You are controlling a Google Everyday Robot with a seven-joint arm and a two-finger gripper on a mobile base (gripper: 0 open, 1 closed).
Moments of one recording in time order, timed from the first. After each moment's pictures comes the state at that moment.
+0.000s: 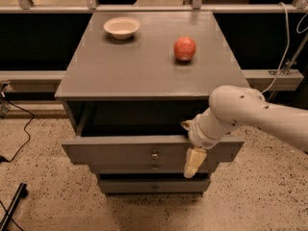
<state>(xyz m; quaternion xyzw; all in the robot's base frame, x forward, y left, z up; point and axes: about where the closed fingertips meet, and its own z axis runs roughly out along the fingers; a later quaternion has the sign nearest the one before) 0.520 -0.104 0.649 -0.69 0.69 0.08 0.19</state>
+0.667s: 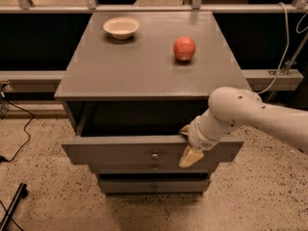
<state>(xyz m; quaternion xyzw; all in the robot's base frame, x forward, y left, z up) 0.519 -0.106 0.633 -0.69 0.70 0.10 0.18</state>
